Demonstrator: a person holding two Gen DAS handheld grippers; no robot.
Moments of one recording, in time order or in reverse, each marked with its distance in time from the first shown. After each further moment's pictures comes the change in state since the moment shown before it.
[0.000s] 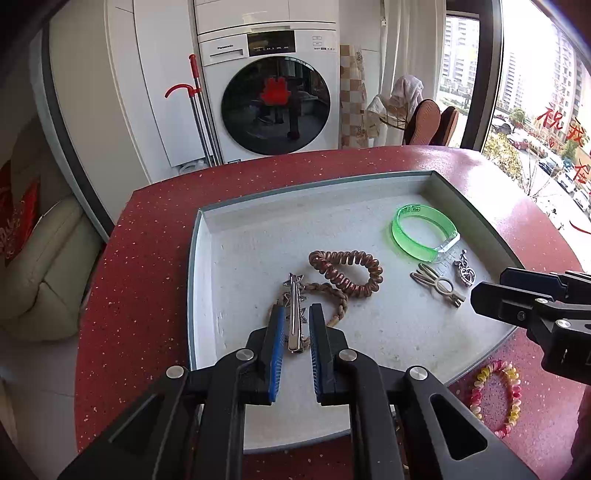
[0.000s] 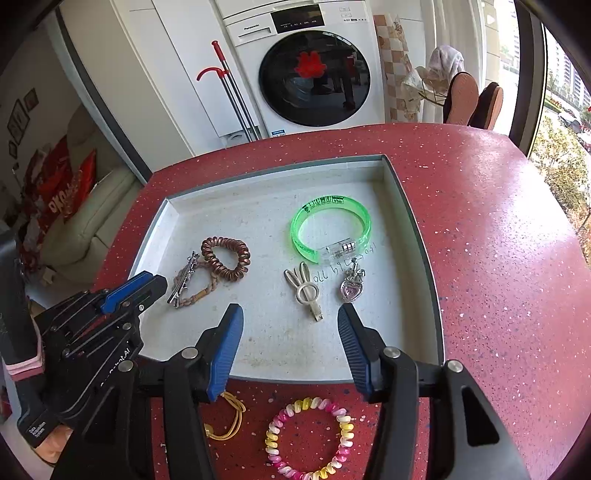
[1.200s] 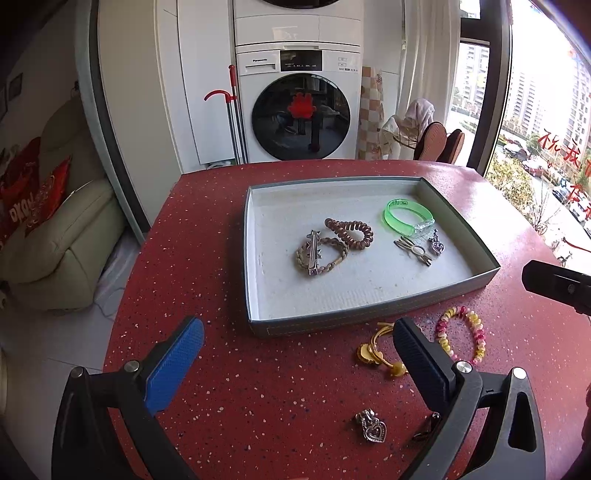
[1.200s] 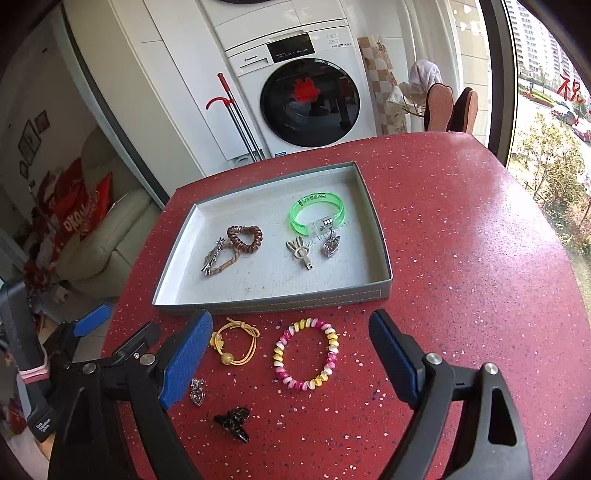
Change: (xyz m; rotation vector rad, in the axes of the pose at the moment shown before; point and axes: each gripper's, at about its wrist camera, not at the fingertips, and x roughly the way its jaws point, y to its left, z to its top) left arm -0.085 0.003 -0.057 -0.091 -0.048 0.043; right arm -0.085 -0.010 -0.056 0.042 -0.096 0.031
